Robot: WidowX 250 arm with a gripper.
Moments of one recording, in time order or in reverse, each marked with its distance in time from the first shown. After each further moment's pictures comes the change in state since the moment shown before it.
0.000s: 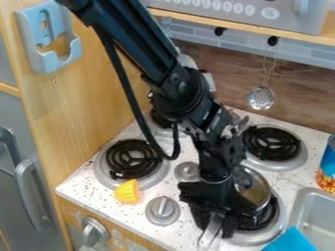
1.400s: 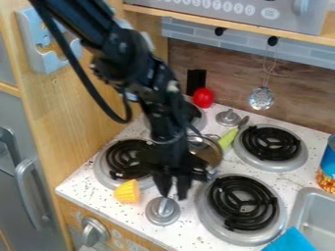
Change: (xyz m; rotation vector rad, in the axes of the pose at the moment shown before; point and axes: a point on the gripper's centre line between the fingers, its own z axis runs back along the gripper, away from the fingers) arm 0.012 0.052 0.033 -0.022 -0.011 0.089
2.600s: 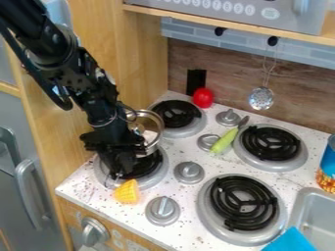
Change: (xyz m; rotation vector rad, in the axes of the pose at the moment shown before) arm 0.028 0.111 0.004 0.022 -0.126 0.123
